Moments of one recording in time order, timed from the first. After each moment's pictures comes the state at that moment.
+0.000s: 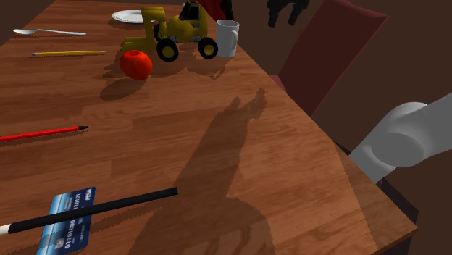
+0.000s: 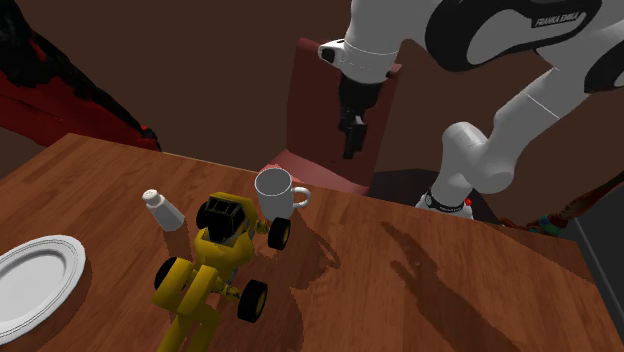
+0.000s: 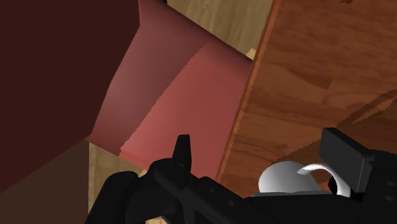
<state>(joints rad) -0.01 -0.46 0.13 -2.02 0.05 1.66 0.21</state>
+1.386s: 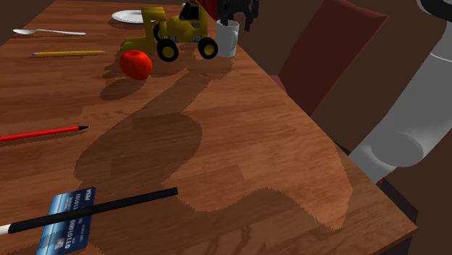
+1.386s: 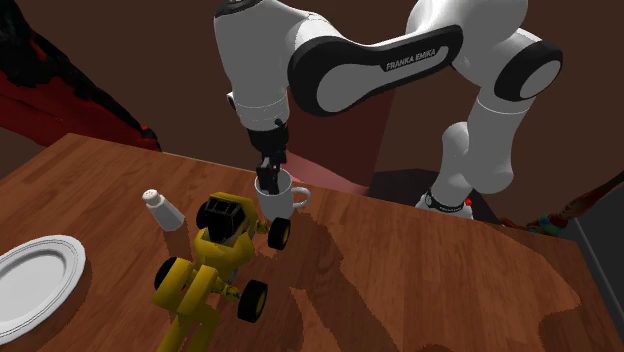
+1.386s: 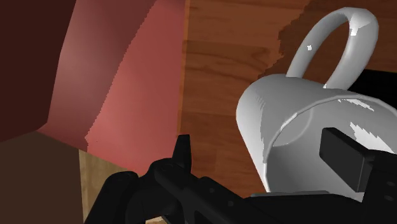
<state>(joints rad) -0.01 0.13 0.19 -1.50 -0.01 1.60 0.40</state>
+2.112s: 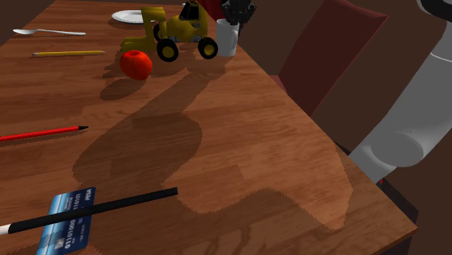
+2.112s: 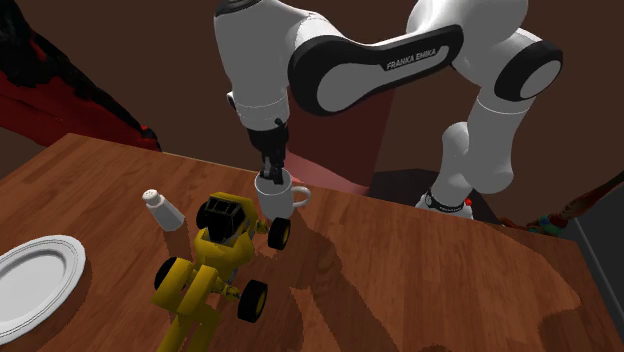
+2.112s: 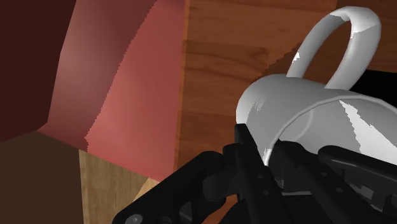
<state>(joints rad) -0.01 0.13 0.19 -1.50 -0.01 1.60 0.40</state>
